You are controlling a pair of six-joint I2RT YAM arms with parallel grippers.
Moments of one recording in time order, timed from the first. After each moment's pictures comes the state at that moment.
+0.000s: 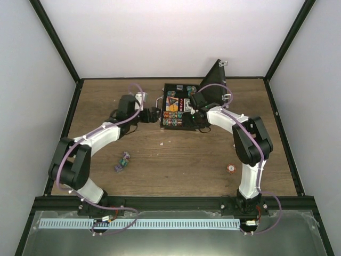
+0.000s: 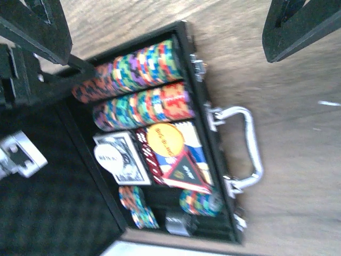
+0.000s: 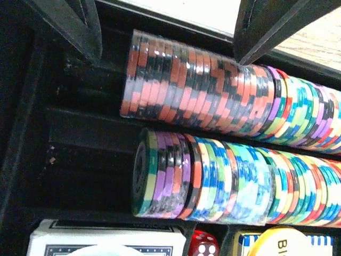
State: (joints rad) left arm -0.40 1.62 0.96 0.08 0.27 -0.33; right arm 0.47 1.93 1.33 -0.47 -0.11 0.44
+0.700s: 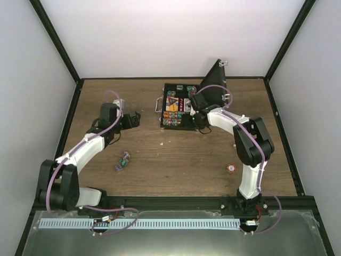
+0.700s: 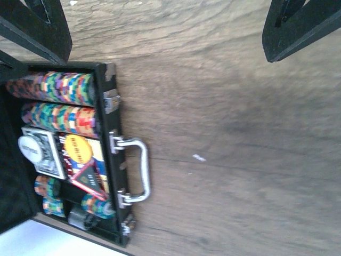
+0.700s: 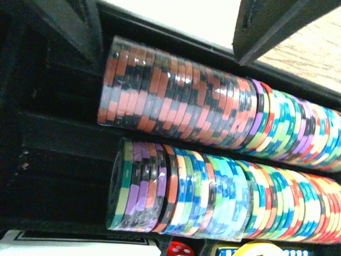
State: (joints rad) left arm -0.23 1.37 0.79 -0.06 0.18 -0.40; right arm 0.47 1.91 1.29 -0.44 -0.17 0.41
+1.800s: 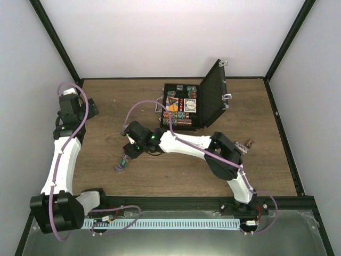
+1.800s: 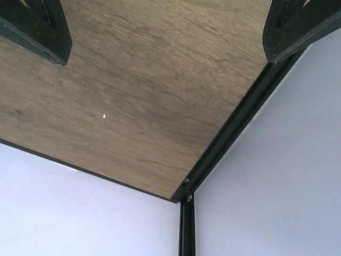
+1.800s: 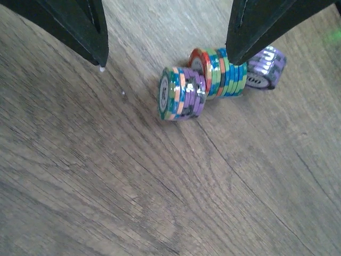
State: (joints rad) left arm 0.12 1.13 0.99 -0.40 -0.20 -0.23; right arm 1.10 2.05 1.61 -0.43 -0.04 0.31
